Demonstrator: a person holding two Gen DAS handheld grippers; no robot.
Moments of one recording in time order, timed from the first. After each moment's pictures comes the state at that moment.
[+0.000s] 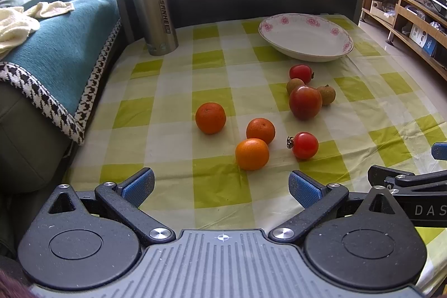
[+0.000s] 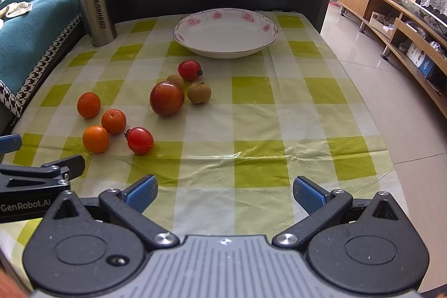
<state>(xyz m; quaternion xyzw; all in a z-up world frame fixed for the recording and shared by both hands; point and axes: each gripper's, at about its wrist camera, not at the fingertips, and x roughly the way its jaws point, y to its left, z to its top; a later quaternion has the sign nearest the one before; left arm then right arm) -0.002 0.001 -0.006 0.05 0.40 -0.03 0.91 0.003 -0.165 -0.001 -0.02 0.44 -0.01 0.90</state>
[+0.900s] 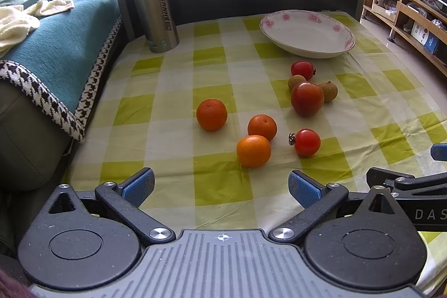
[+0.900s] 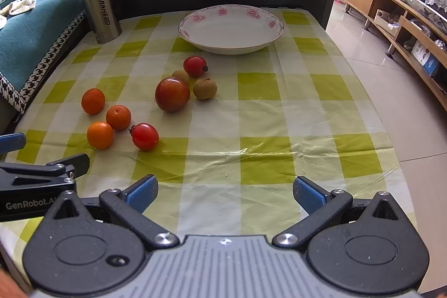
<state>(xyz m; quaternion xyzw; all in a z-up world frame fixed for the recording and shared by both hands) 0.001 0.004 -0.009 0.06 0.41 -0.03 0.91 0.000 -0.161 -0.011 -0.02 0.45 0.01 0.89</state>
